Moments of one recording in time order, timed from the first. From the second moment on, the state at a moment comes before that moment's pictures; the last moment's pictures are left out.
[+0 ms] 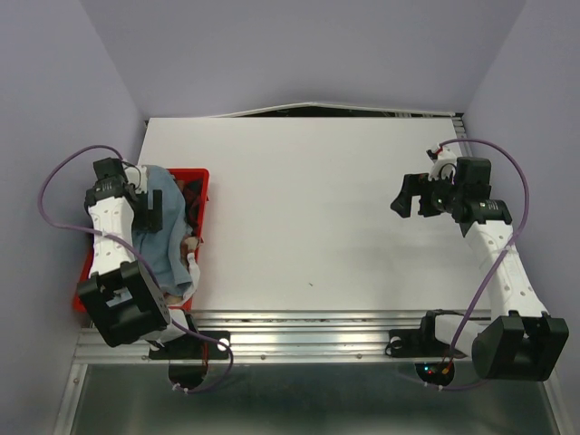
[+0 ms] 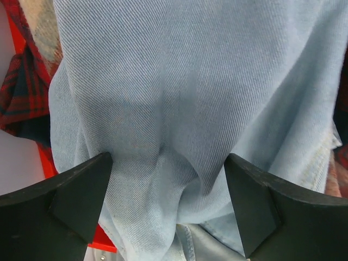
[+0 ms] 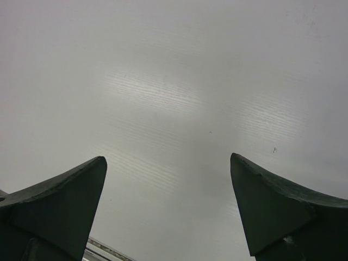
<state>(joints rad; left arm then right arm) 0.39 1.37 1.15 -0.87 -0.03 0.33 -0.07 1.12 1.01 -0.60 -0.46 -0.04</state>
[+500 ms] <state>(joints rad) 0.39 1.40 1.16 -0.88 0.07 0.32 -0.07 1.12 1.01 -0.60 -0.46 -0.02</state>
